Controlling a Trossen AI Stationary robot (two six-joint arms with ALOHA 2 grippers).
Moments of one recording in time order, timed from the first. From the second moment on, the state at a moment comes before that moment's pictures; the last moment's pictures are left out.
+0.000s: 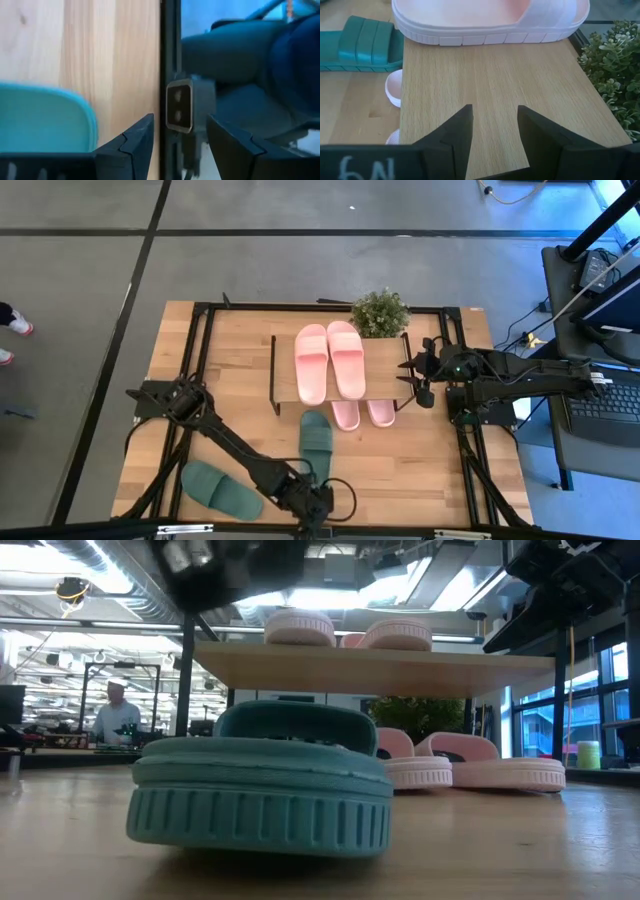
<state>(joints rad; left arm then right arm) -0.62 2.17 1.73 -0.49 0.02 -0.75 -0.08 0.62 0.55 -0.52 0.13 -0.06</state>
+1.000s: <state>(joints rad) -0.50 2.16 1.60 -0.69 -0.06 -0.67 -0.08 0.62 0.55 -0.51 0.13 -0.03</state>
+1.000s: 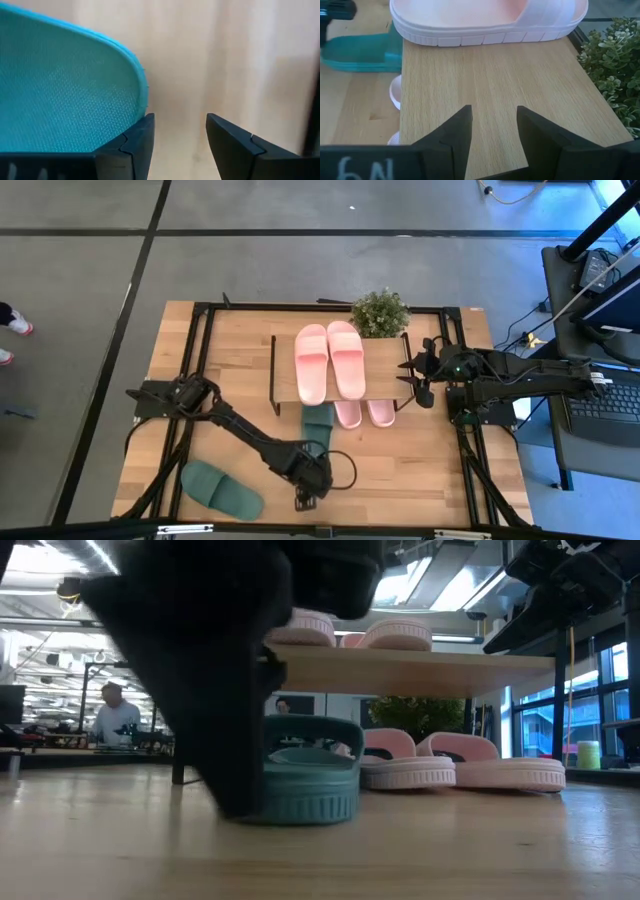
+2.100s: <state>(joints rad) -0.33 2.17 1.60 -0.81 -0.28 -0.49 -0.08 0.62 0.55 -0.51 0.13 -0.04</state>
